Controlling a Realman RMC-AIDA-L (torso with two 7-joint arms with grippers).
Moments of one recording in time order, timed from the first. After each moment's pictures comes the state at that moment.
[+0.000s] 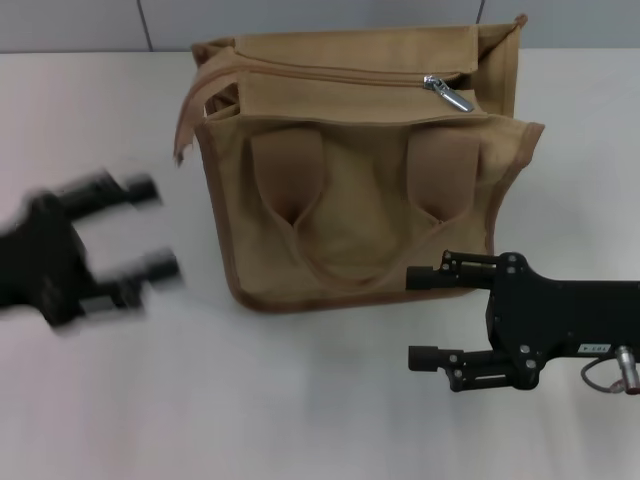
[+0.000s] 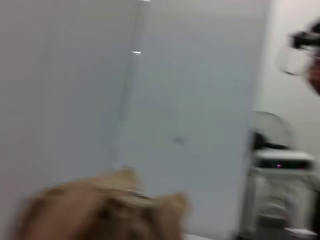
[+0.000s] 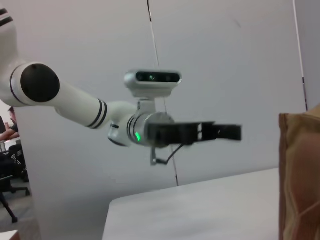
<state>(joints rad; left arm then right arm) -0.36 -1.96 0.67 0.57 1.73 1.94 -1.14 0.50 2.08 -0.69 -0.46 -1.99 -1.85 0.99</state>
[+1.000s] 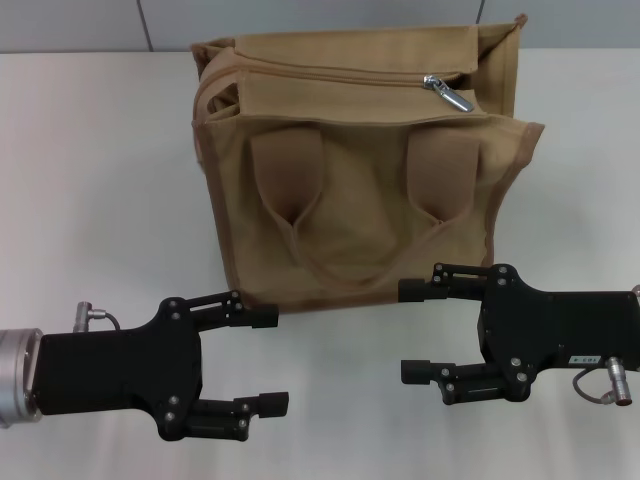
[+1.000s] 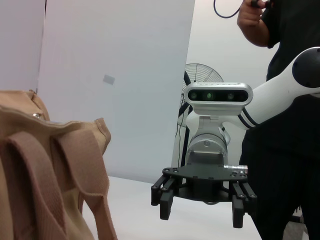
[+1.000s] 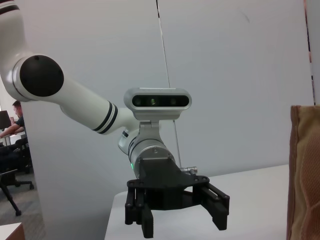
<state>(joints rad) -0.39 -2.06 0.77 0.51 1.94 1.89 -0.98 0.50 2.08 -0.72 -0.44 -1.99 -1.83 0.95</state>
